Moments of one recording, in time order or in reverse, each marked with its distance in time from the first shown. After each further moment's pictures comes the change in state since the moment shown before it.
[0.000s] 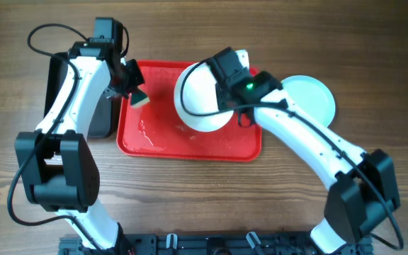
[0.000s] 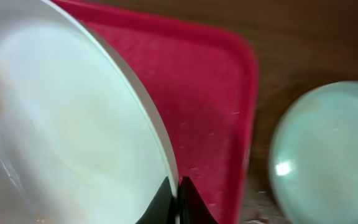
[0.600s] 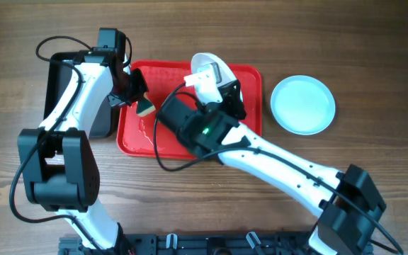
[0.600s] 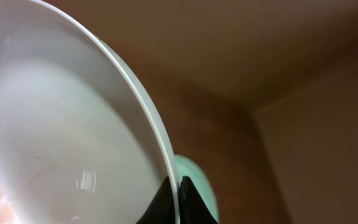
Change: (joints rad) left arm 0.000 0.002 -0.087 0.046 0.074 0.000; right arm 0.341 -0.006 0.000 -0.050 0.927 -0.014
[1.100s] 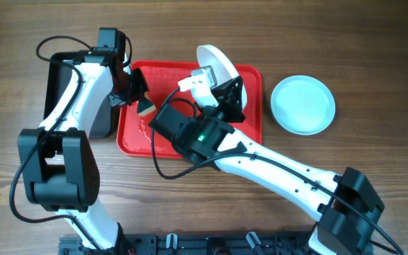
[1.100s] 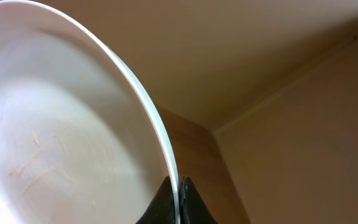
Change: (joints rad) left arm 0.000 0.000 0.000 0.006 0.006 0.000; right arm 0.037 0.000 0.000 0.000 0.185 -0.026
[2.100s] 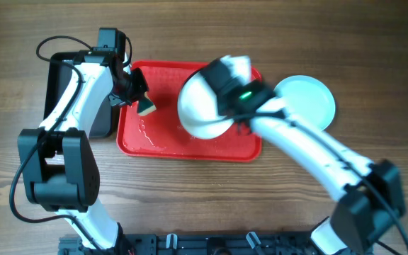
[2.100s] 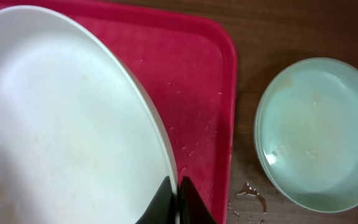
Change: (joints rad) left arm 0.000 0.000 0.000 0.001 0.002 0.000; right arm -0.371 -0.060 0.000 -0.041 -1.092 0.150
